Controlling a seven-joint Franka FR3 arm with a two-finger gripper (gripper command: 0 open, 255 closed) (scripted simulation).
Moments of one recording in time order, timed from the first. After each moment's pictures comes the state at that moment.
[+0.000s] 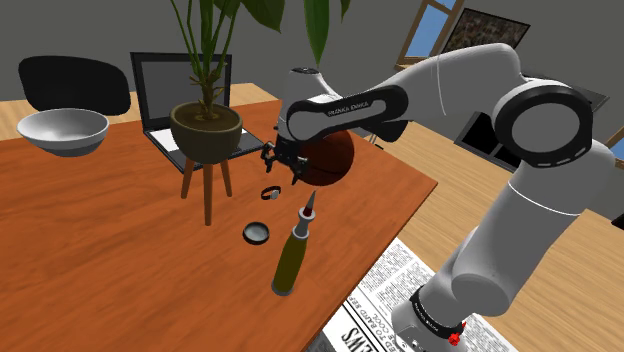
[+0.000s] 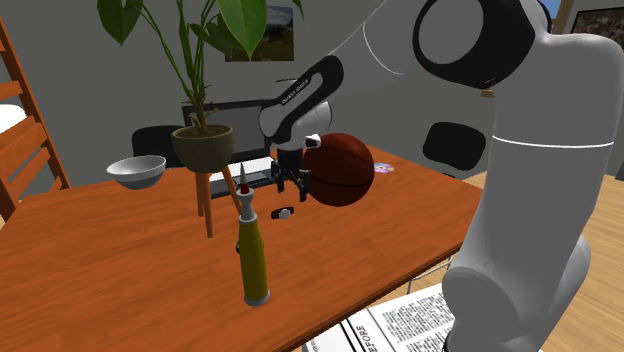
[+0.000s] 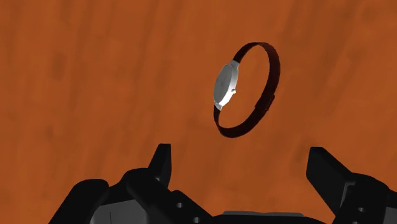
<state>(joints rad) 0.18 0.12 0.15 -2.07 -0.03 2.21 1.39</state>
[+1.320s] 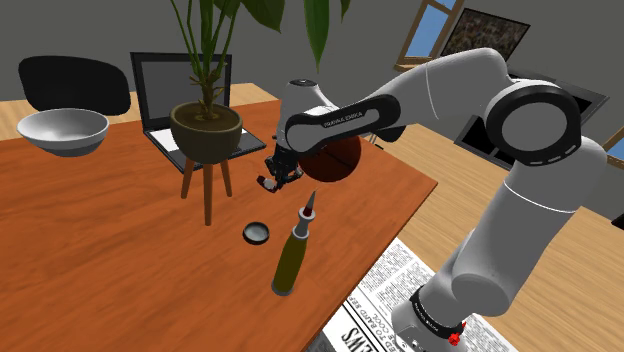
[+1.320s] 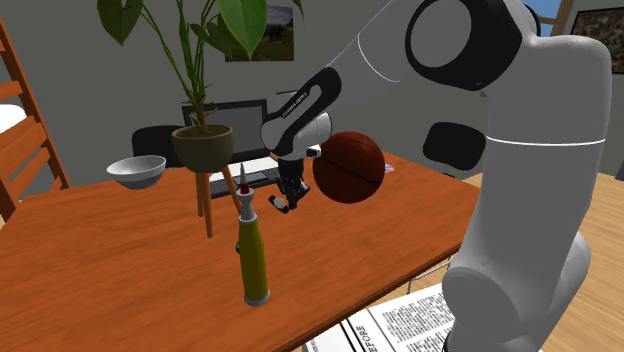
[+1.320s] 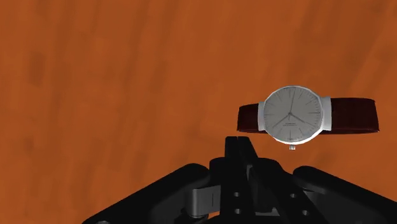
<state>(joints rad) 0.18 0.16 0.15 -2.11 -0.05 2.27 1.41</state>
